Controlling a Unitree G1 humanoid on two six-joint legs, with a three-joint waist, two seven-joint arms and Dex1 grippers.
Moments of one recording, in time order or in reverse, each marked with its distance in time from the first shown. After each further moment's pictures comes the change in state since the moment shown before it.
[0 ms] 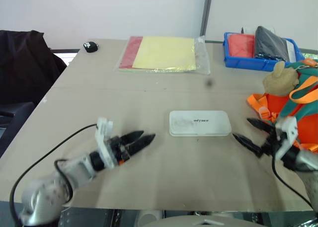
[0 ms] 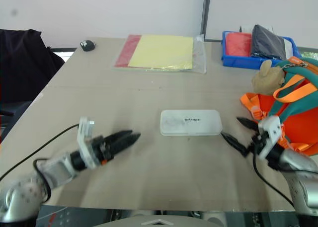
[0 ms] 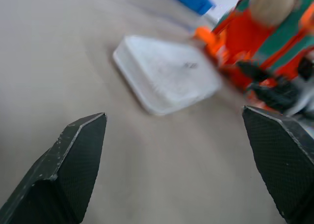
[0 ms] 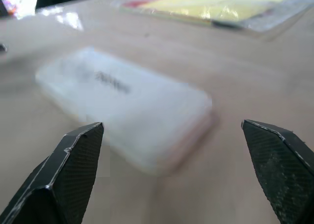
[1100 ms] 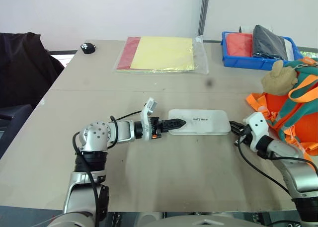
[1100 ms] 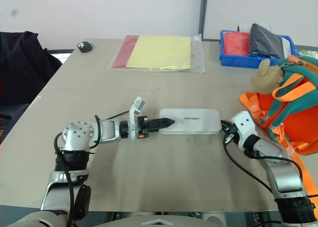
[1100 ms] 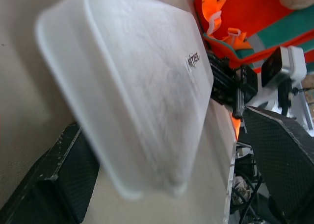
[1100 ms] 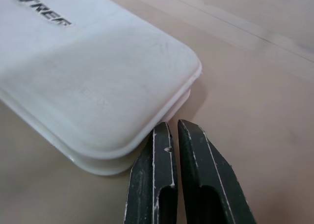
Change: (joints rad) left arm -0.535 -0.306 -0.129 0.444 0.187 0.489 0.187; right arm -0.082 0.049 0.227 0.047 -0.366 -0.003 -0.199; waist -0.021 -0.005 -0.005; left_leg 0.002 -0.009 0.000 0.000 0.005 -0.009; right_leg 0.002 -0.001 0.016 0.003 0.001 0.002
